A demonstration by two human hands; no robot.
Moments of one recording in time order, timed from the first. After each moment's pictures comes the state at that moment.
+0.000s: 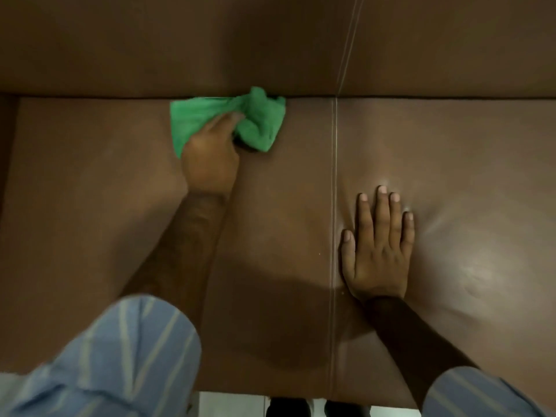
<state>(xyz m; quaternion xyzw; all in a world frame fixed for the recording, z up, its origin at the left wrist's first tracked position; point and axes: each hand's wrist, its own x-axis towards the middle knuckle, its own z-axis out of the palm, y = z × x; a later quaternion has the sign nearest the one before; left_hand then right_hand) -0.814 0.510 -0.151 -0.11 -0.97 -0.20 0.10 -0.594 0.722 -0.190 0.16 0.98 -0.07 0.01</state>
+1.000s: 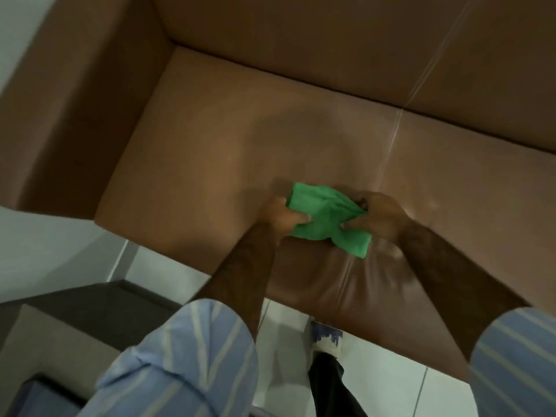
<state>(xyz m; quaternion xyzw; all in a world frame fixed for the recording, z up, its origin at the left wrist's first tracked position) -0.613 0.460 -0.100 0.28 -0.75 -0.51 -0.31 -0.643 0.686 -0.094 0.03 0.87 -0.30 0.39</state>
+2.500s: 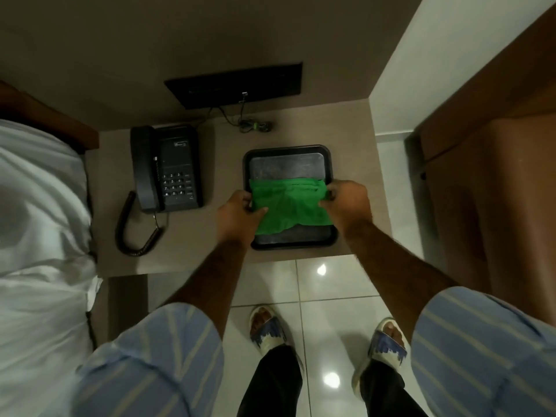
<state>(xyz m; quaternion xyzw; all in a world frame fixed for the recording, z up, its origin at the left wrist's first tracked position) 0.020 0.073 -0.140 0.69 -0.60 -0.39 0.12 -0.194 0.127 -0.132 -0.41 0.83 -0.14 0.35</state>
